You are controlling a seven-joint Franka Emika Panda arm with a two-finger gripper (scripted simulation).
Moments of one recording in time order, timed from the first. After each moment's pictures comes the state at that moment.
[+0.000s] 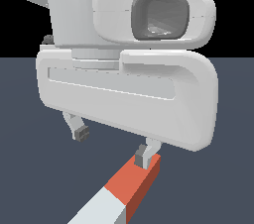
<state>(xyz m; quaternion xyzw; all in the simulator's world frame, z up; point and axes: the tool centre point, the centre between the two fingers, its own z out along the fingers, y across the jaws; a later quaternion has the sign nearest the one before) -0.024 -0.166 0.093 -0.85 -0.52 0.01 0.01</state>
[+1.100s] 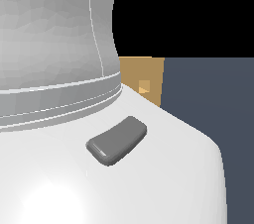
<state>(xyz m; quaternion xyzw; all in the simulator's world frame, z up) -0.048 -0.230 0.033 -0.90 -0.44 0.00 0.00</state>
